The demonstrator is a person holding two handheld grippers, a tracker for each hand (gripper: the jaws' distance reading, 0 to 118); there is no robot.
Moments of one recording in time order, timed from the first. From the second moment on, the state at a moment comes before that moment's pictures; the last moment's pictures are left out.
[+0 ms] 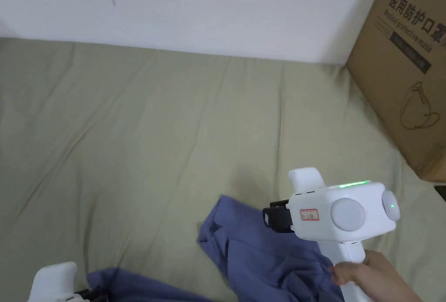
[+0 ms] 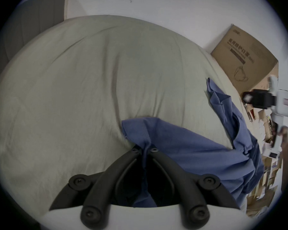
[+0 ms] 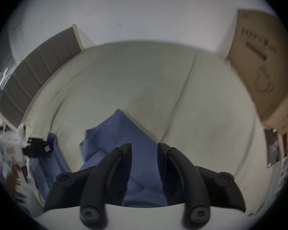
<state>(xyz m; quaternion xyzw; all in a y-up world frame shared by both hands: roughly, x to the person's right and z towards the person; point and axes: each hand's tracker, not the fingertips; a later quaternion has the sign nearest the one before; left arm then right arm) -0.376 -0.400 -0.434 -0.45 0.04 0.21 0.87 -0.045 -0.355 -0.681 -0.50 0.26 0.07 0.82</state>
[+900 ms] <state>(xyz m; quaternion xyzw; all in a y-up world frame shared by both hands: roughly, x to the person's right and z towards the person) -0.378 -0.352 -0.419 -0.43 0.04 0.24 0.87 -0.042 -0.304 -0.643 -0.43 0.26 0.15 0.85</state>
